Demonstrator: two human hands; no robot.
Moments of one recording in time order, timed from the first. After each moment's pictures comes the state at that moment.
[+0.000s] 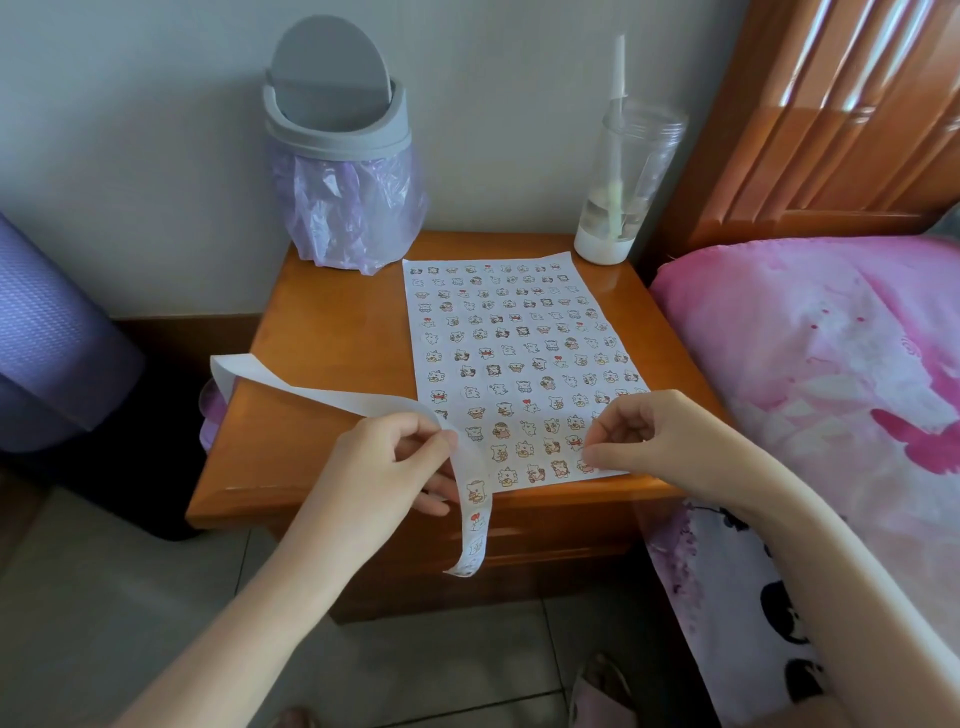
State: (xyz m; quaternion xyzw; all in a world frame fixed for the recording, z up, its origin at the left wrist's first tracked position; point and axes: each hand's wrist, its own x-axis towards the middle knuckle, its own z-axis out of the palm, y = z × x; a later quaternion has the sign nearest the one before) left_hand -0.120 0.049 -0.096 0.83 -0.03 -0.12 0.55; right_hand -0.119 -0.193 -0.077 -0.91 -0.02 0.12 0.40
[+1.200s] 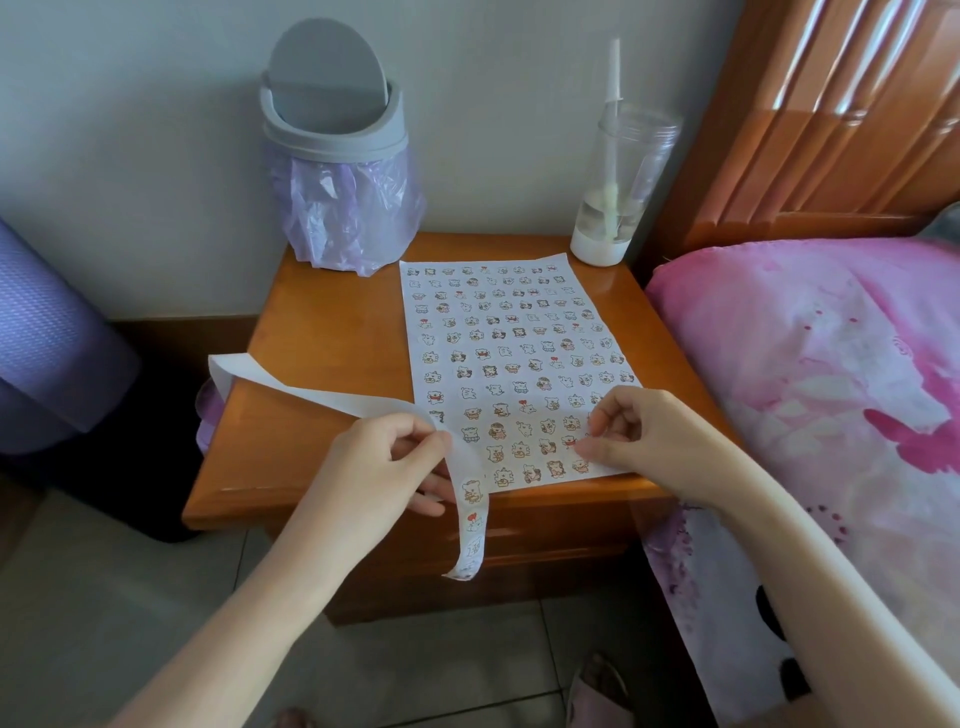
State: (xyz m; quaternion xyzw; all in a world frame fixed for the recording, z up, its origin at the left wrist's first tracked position) left_hand -0.119 0.049 -0.095 0.82 -0.02 -0.14 0.56; right_hand -0.115 -0.193 -0.089 -0.93 0.02 0.08 0.36
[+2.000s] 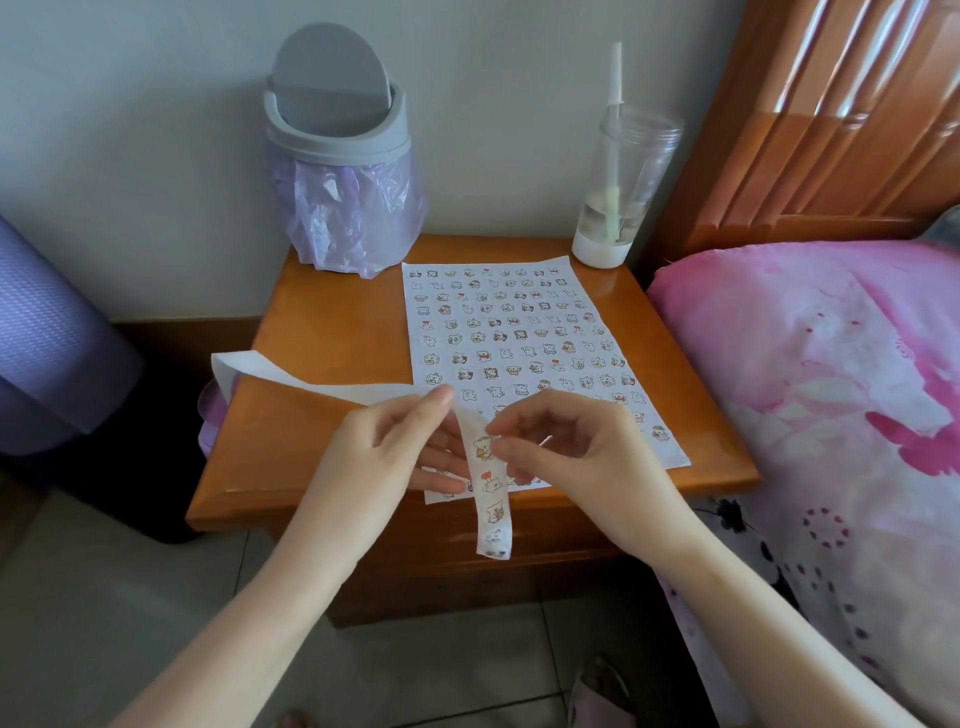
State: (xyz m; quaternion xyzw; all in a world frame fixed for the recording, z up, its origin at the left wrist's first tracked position) left_hand -0.125 0.045 -0.078 0.72 -0.04 -0.11 0.69; right_hand -0.140 -0.130 -0.076 -0.81 -0.10 0.01 0.58
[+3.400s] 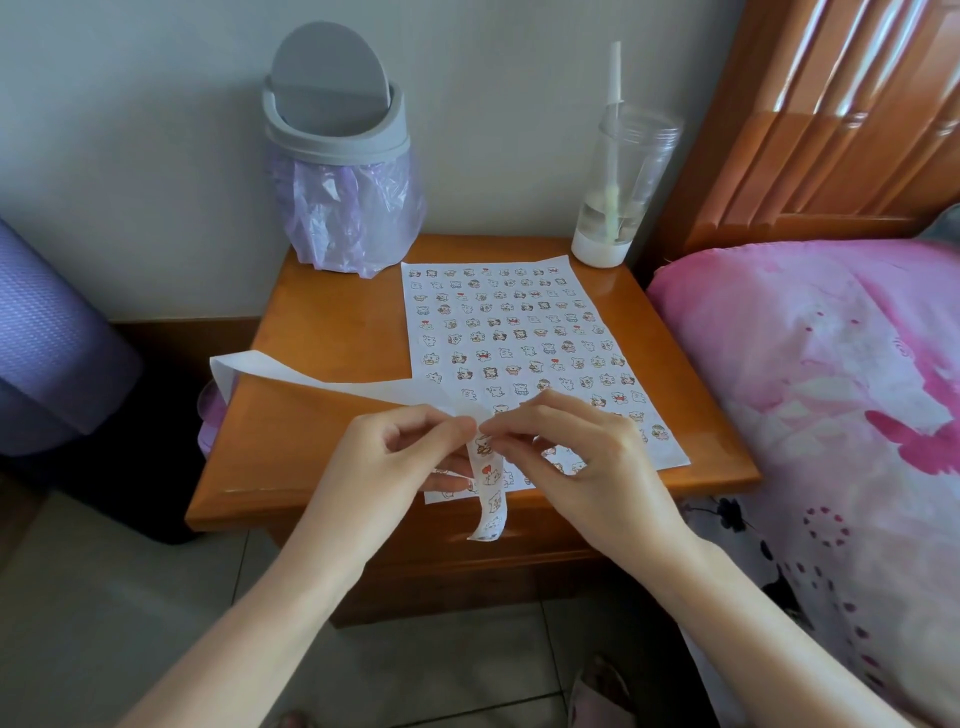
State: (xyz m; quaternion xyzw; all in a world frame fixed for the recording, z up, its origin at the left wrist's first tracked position) left_hand -0.126 0.042 -0.082 0.73 -0.04 -0.10 0.68; right_hand -0.139 -0.129 -0.090 -0.86 -0.25 -0.19 0.39
